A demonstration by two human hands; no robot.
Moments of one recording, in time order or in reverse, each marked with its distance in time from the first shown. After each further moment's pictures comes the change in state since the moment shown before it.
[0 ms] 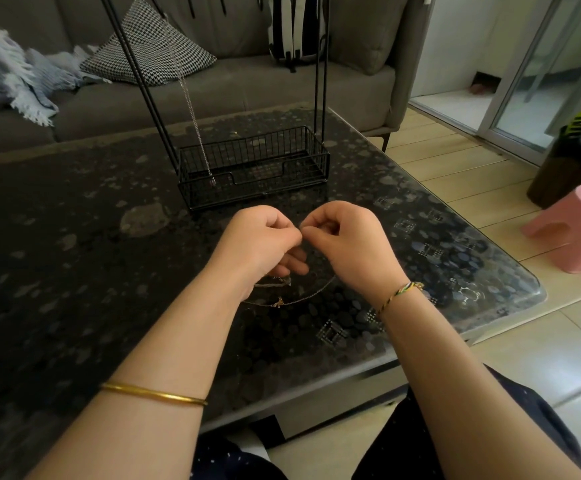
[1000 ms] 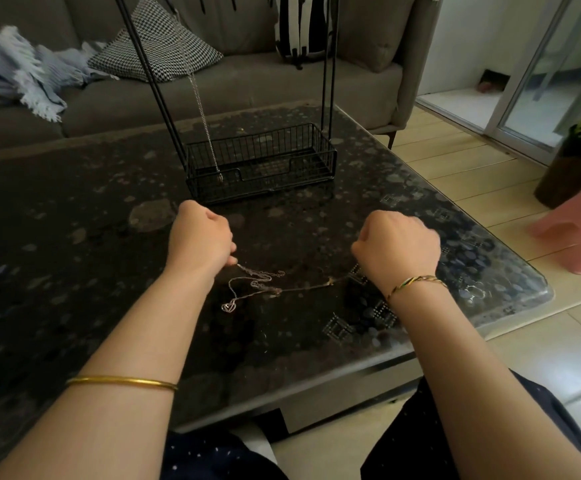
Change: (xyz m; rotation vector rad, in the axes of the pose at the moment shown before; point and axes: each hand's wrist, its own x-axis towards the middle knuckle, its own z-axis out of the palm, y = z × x) left_hand 0.020 -0.027 -0.033 0.015 0.453 -0.167; right_hand -0.003 0.010 -0.015 -0.783 0.063 0.263
